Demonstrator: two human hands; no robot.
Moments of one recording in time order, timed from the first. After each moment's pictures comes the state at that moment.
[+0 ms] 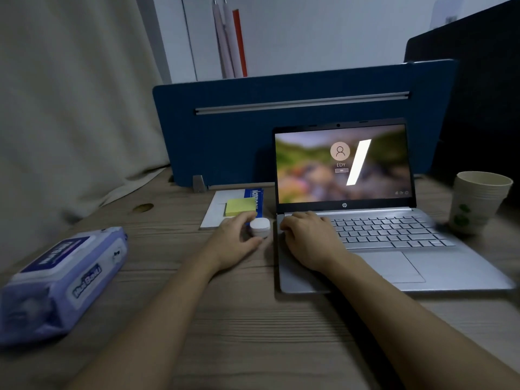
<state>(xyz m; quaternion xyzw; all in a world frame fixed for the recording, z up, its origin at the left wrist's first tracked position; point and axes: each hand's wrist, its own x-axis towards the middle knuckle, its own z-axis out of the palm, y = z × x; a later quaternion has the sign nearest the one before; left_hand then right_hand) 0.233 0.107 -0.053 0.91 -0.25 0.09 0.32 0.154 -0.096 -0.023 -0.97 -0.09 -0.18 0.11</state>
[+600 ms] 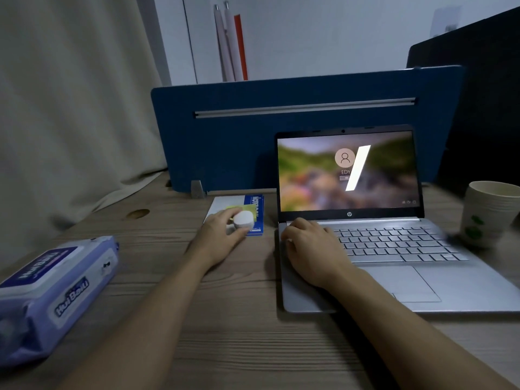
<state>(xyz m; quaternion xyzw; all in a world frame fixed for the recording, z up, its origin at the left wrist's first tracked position) 0.271 0.119 -0.049 0.90 -0.21 0.18 0.34 0.164 -0.095 -0.031 -0.97 -0.09 -0.19 0.10</state>
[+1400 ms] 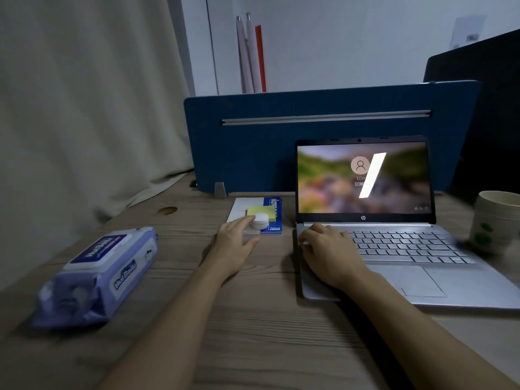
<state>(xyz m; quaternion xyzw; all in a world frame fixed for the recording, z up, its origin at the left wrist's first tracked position) 0.222 0.137 -0.052 0.93 -0.16 0.18 0.29 0.144 -0.089 -0.027 -0.98 -0.09 -0.18 0.08</state>
